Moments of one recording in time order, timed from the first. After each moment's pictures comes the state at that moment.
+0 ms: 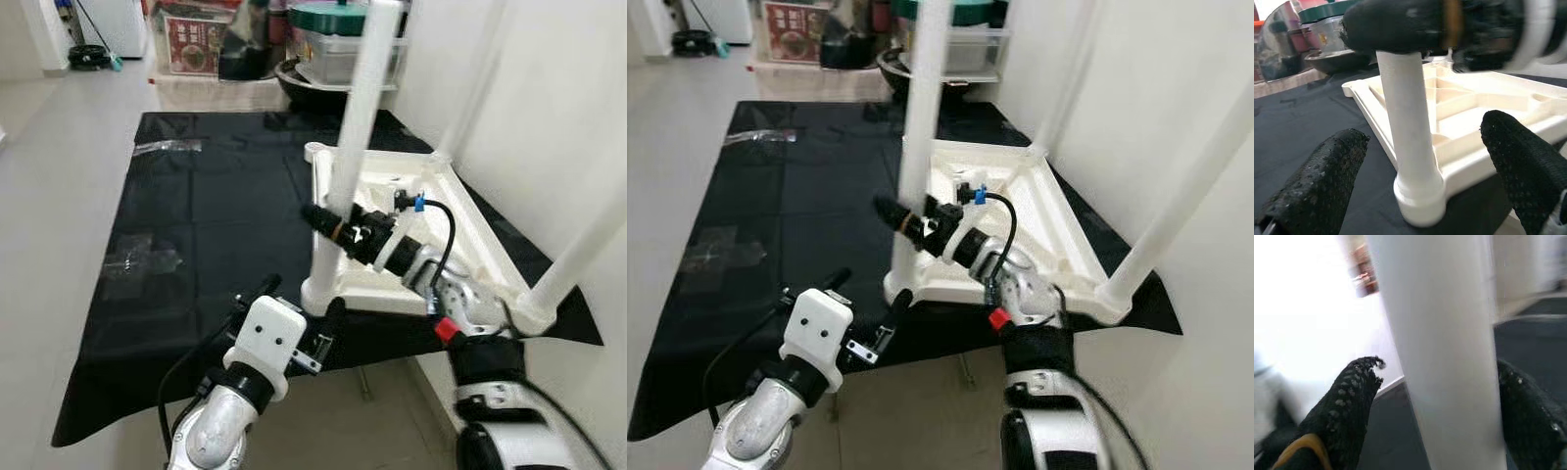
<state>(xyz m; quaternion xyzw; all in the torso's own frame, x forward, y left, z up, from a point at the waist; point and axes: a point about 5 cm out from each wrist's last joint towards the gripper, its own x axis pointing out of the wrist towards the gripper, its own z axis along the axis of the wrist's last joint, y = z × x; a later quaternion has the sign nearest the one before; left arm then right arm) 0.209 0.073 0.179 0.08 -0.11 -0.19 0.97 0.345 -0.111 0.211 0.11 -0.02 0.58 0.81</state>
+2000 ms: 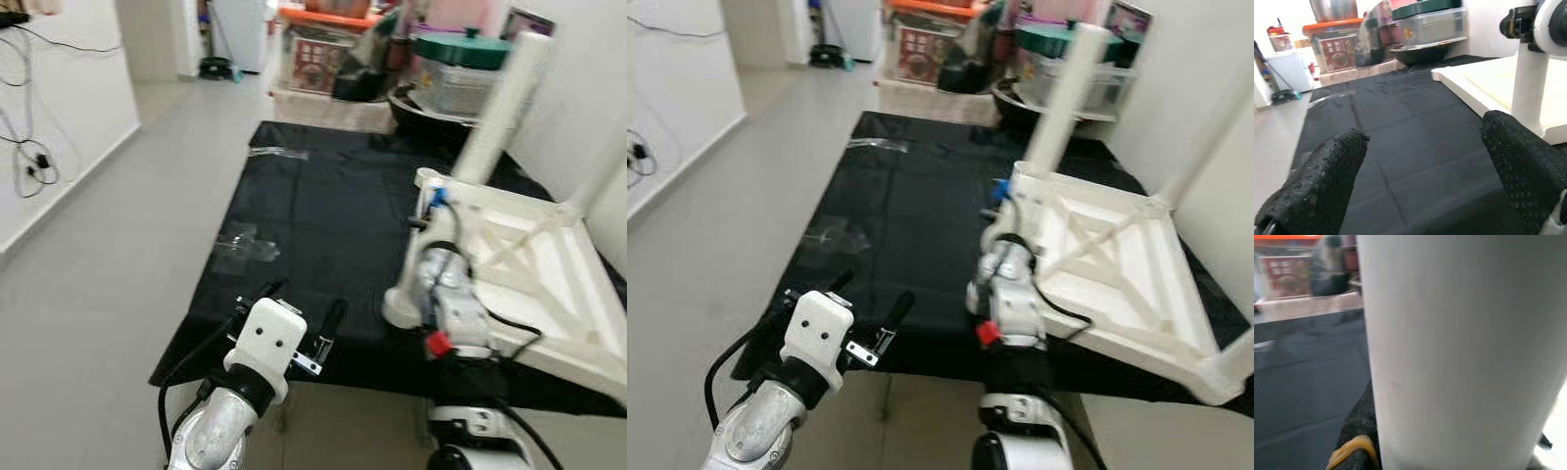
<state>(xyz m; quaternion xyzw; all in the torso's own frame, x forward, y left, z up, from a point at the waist) 0.207 0.073 0.174 0.08 -0.10 -0.19 0.97 0.352 -0.184 0.198 0.05 -0.01 -0.24 0.97</state>
